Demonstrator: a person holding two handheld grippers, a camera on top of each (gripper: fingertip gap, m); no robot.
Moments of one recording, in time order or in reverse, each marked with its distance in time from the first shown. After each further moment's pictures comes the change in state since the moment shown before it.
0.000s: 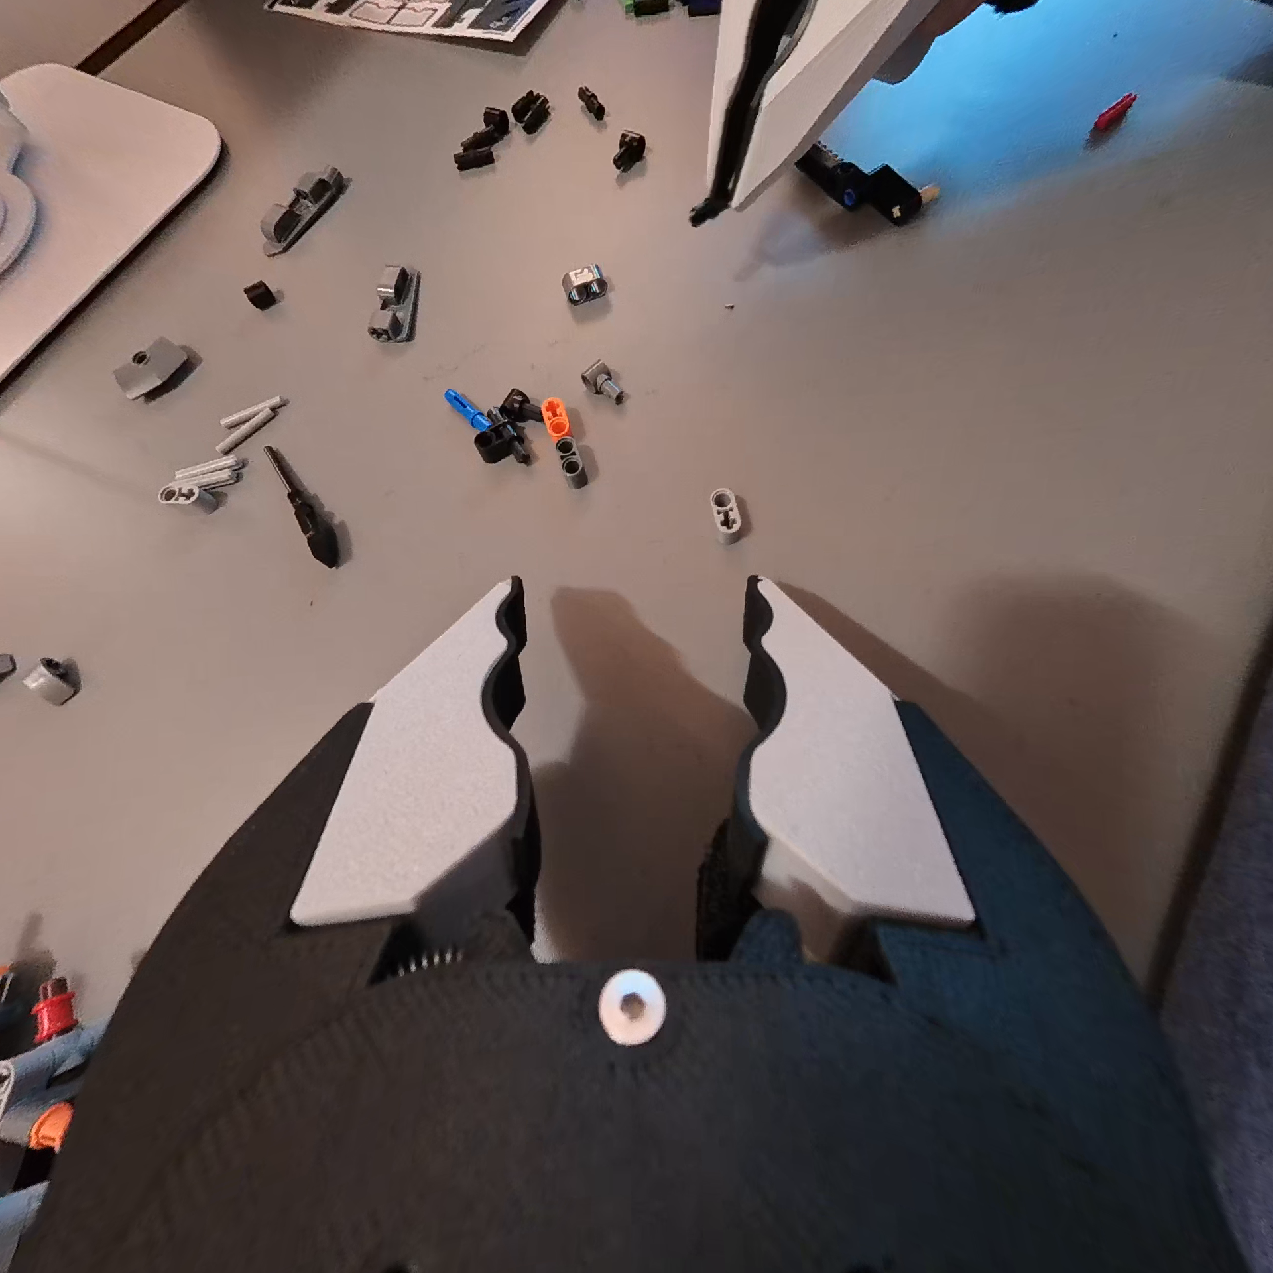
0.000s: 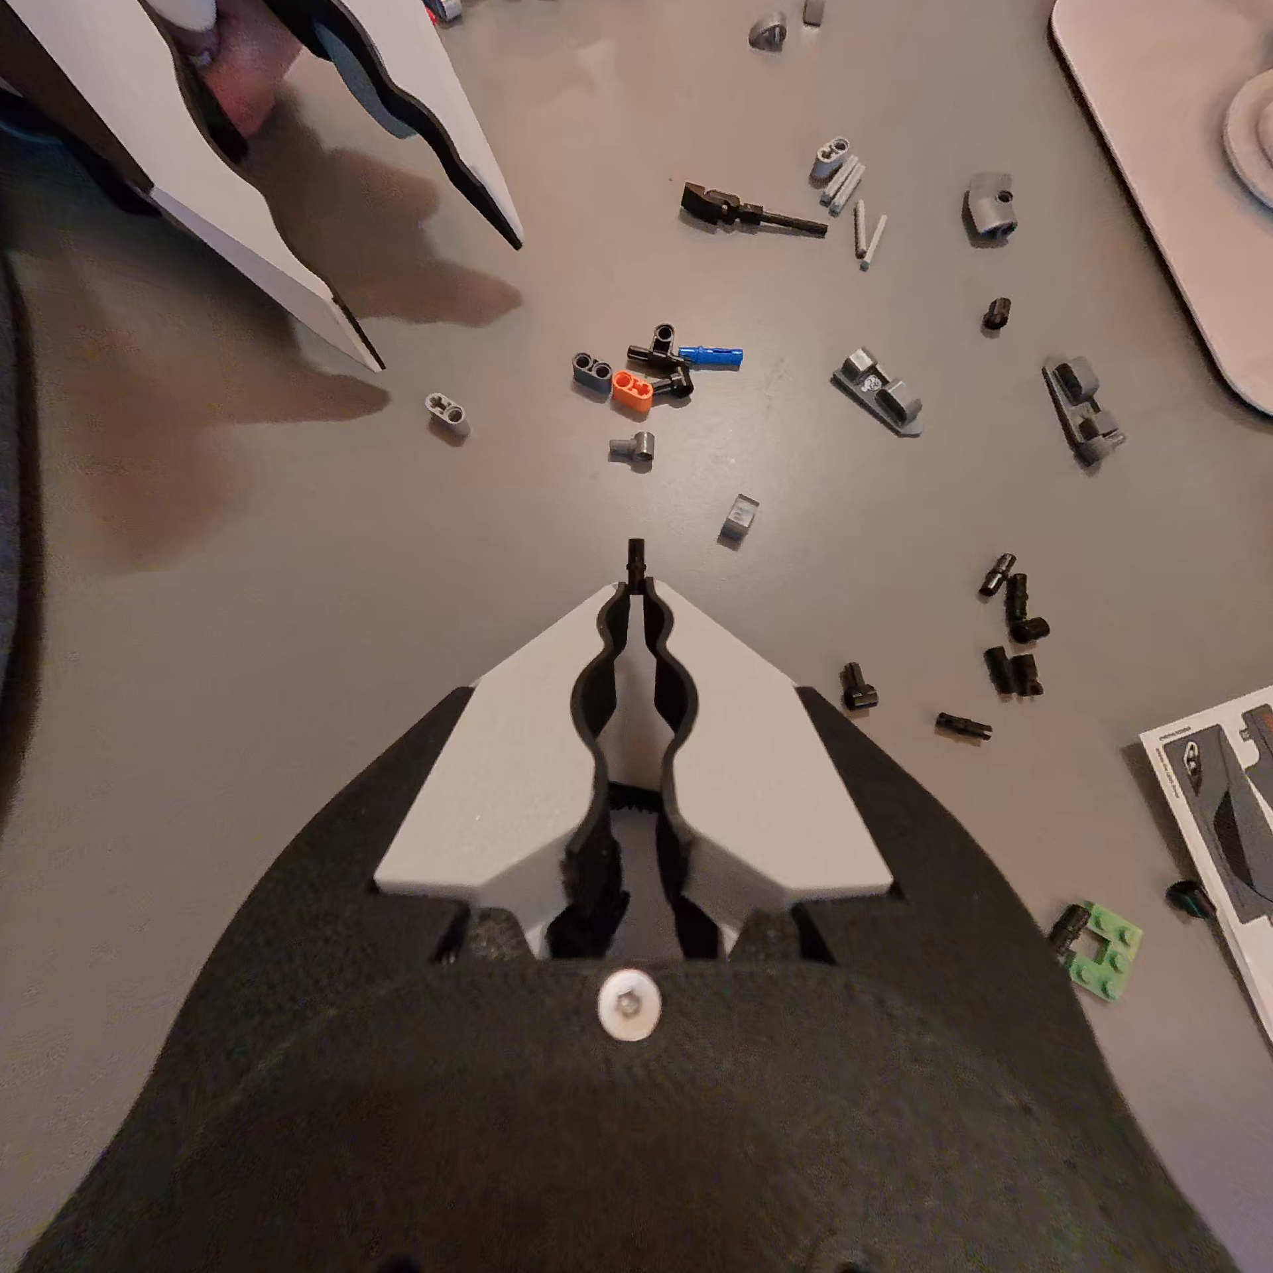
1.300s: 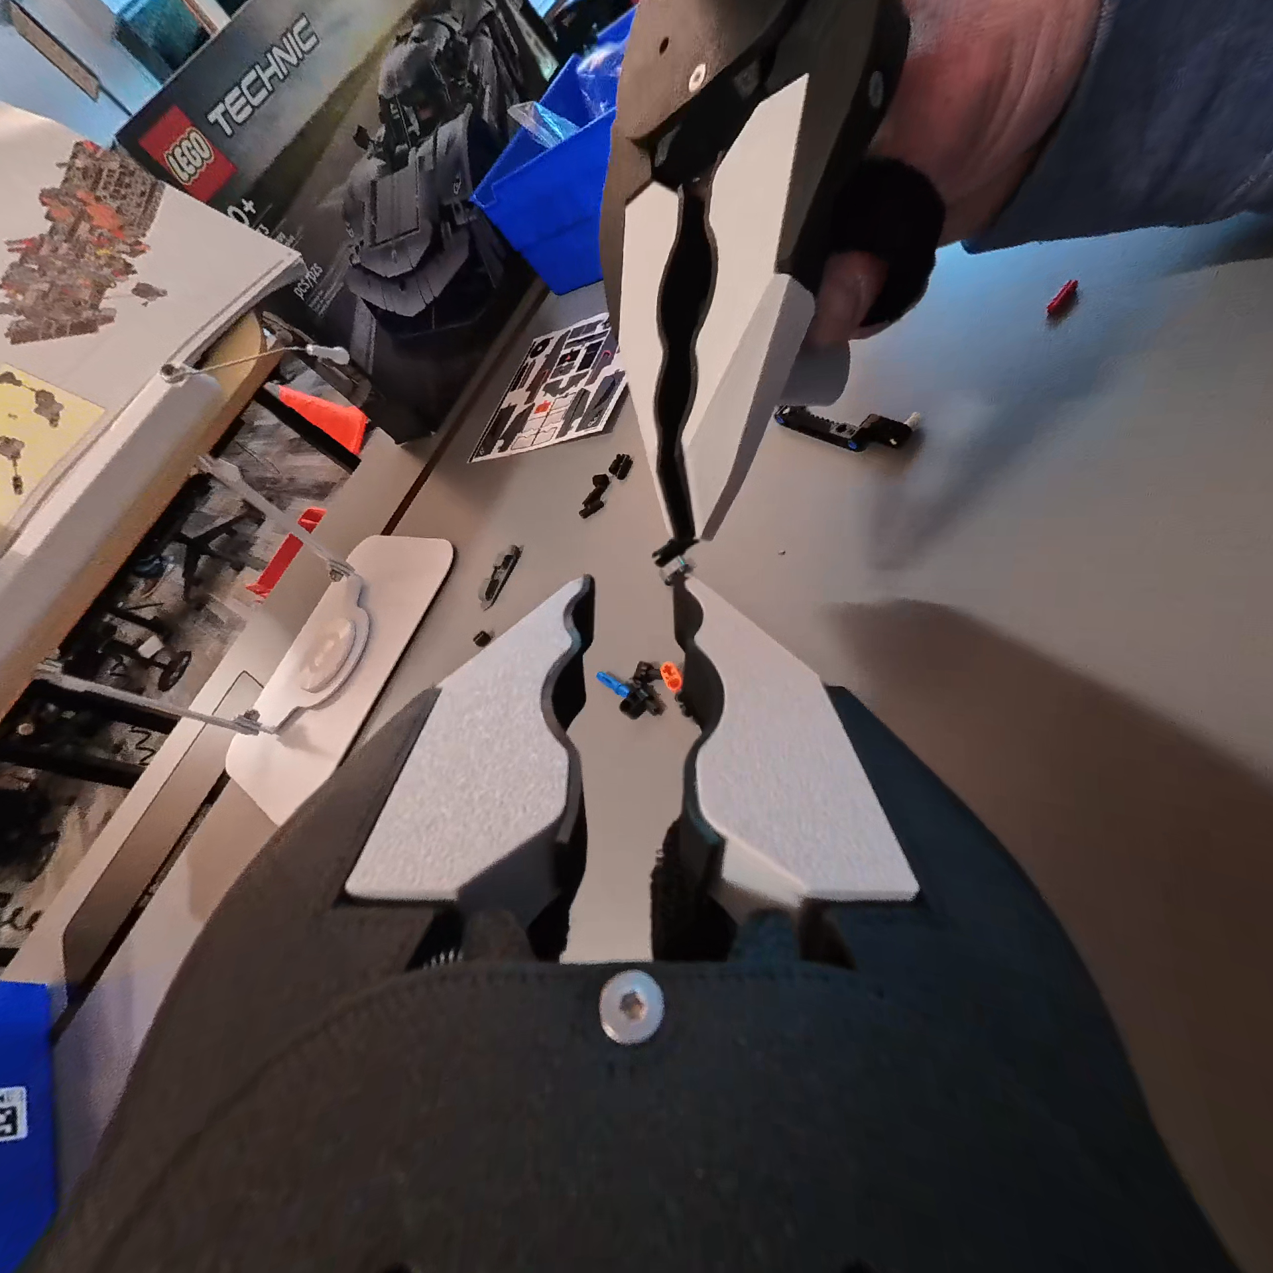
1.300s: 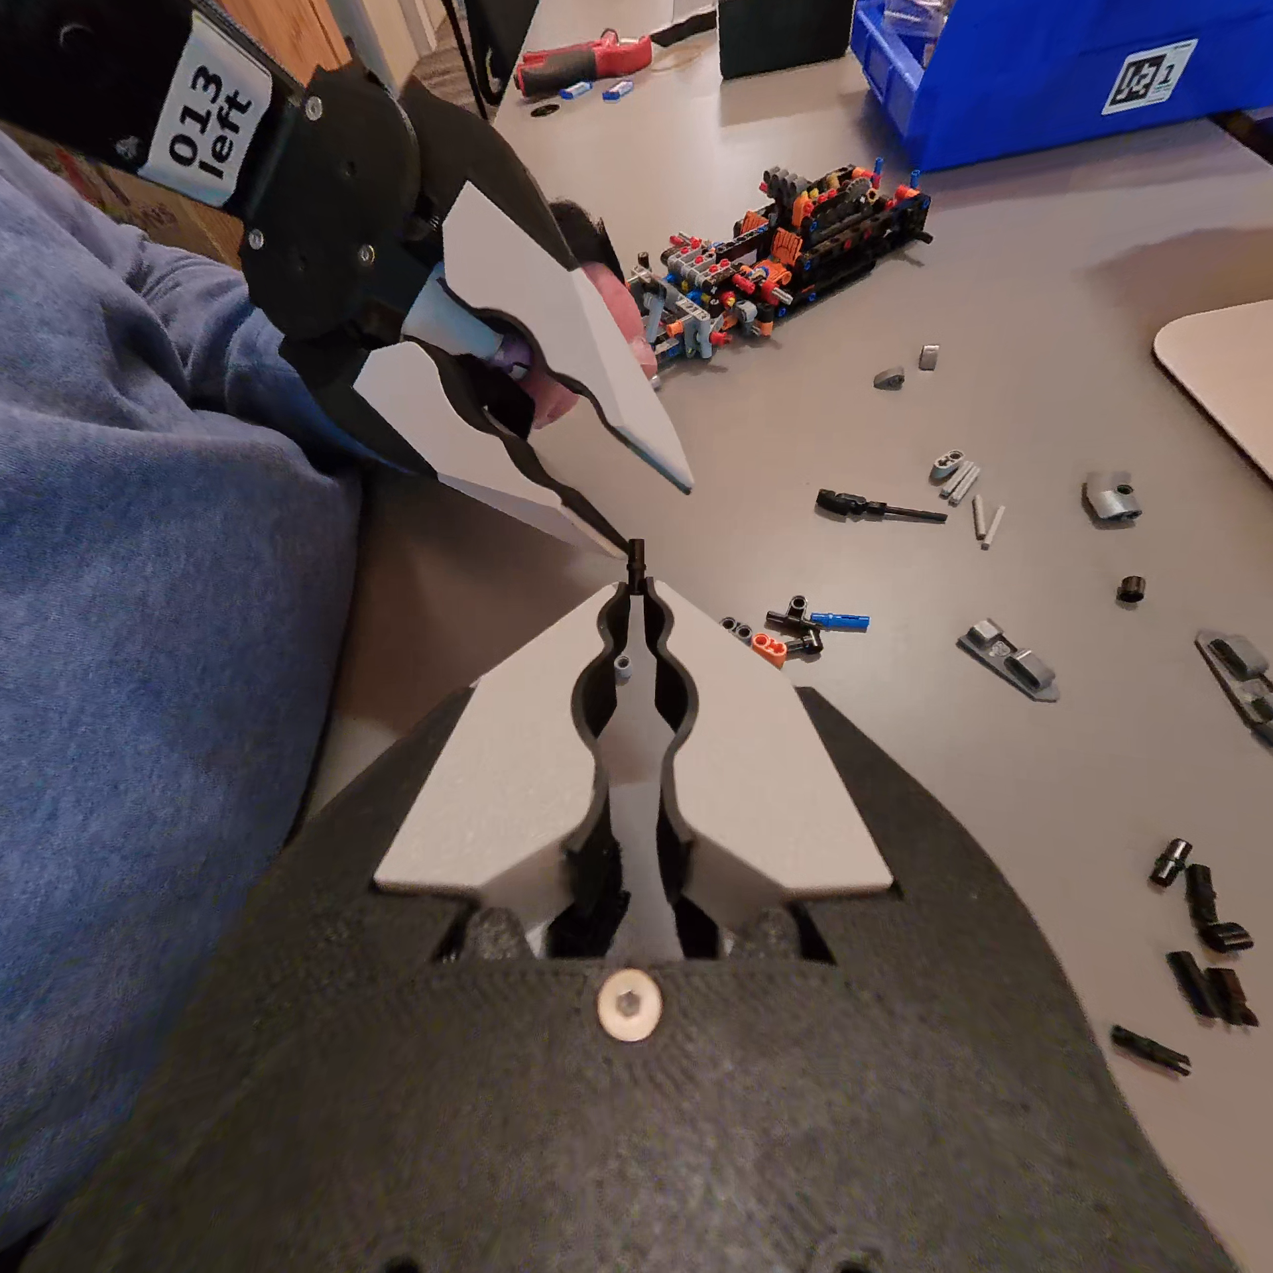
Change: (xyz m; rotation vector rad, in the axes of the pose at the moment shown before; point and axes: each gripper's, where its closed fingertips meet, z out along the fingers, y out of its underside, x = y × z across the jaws) left arm -0.006 -0.093 -0.015 0.289 -0.161 0.403; right arm -0.038 -0.080 -0.006 0.306 -0.252 0.072
